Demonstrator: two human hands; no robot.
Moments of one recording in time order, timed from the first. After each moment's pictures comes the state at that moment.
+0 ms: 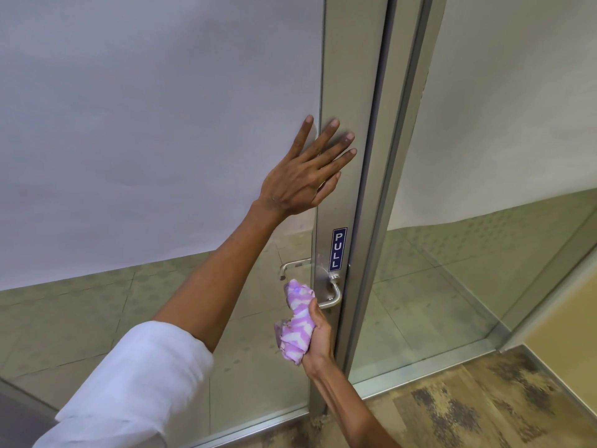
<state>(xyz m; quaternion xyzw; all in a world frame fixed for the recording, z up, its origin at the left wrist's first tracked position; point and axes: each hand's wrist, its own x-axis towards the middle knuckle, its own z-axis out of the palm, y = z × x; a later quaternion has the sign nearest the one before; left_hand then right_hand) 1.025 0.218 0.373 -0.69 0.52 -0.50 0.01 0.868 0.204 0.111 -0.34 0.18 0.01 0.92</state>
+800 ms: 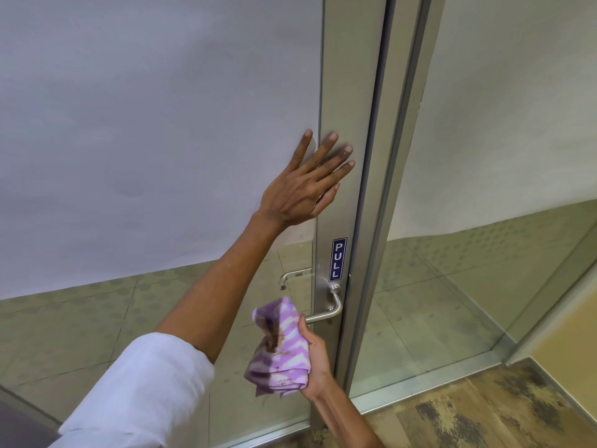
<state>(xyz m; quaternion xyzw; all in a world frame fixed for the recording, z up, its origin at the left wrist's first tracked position) 1.030 0.216 0.369 -0.68 0.53 -0.50 0.01 0.854 0.210 0.117 -0.22 0.09 0.17 0.96</state>
